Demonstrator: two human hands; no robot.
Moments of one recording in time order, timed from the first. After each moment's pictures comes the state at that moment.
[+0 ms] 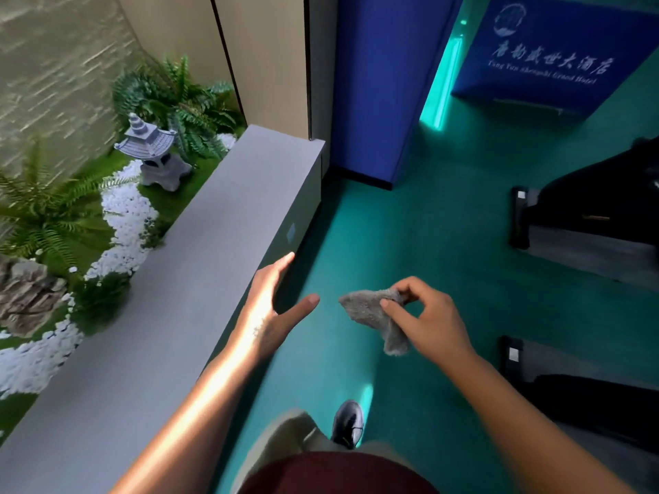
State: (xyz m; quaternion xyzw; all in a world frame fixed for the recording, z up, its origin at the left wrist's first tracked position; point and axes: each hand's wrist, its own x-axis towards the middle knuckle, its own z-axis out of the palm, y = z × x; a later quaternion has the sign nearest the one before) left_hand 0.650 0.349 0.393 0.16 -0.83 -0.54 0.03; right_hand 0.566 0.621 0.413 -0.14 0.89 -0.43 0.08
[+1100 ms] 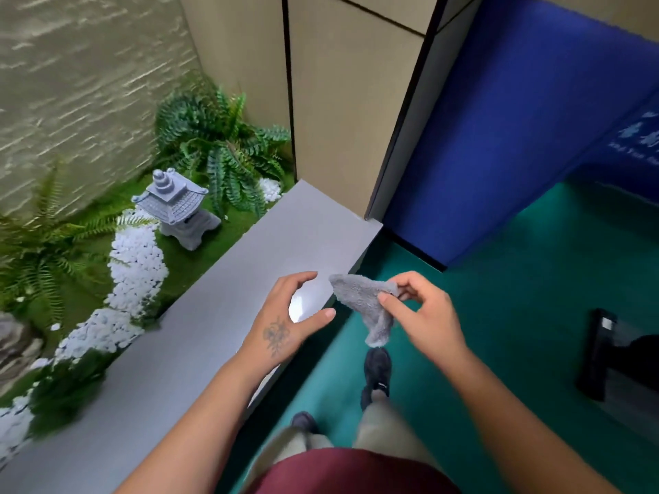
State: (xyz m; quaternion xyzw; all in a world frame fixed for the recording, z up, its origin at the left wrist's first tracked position) left_hand 0.256 0.136 0.366 0.24 -0.79 -0.57 0.06; right_hand 0.106 0.349 0.406 -0.22 0.83 -0.48 0.18
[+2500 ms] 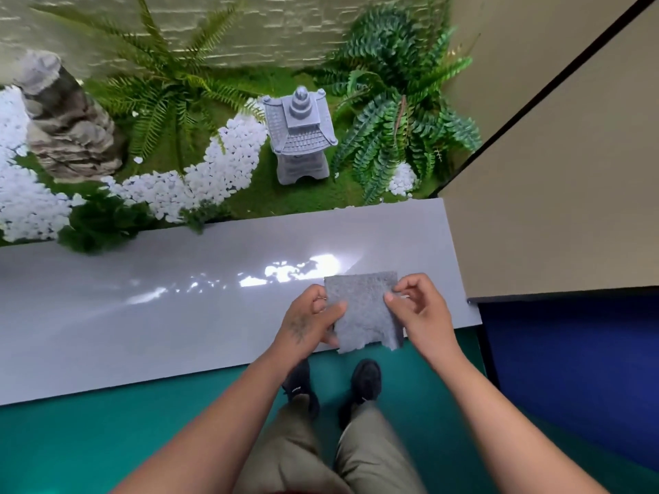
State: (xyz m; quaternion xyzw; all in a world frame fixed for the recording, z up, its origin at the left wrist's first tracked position) left_hand 0.133 0.057 0.233 0.58 -0.39 -0.69 0.17; right_hand -0.081 0.100 0.248 -0.37 0.70 -0.38 0.48
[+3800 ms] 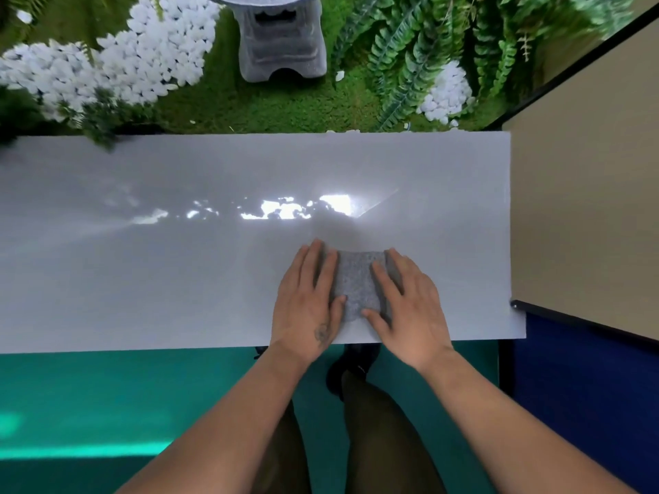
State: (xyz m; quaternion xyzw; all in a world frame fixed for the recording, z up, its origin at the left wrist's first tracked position) left_hand 0.046 0.079 -0.029 0.59 -0.76 -0.26 0.05; right_hand -0.176 0.097 -0.024 -0.74 0.63 0.03 0.25
